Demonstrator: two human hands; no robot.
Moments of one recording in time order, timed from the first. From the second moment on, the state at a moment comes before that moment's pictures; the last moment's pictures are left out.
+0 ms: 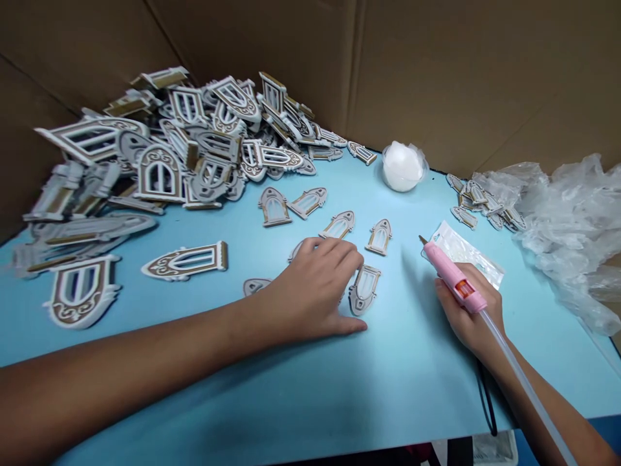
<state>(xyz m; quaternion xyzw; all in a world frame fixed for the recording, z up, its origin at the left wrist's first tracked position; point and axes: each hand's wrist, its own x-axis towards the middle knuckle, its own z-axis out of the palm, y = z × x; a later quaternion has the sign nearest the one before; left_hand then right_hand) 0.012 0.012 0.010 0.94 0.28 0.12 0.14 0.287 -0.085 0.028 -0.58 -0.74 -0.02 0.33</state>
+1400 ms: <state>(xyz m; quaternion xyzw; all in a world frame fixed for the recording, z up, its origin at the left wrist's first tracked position) 0.013 0.011 -0.010 0.93 0.15 0.30 0.18 0.266 -0.107 0.016 -0.47 -0.85 0.03 0.24</state>
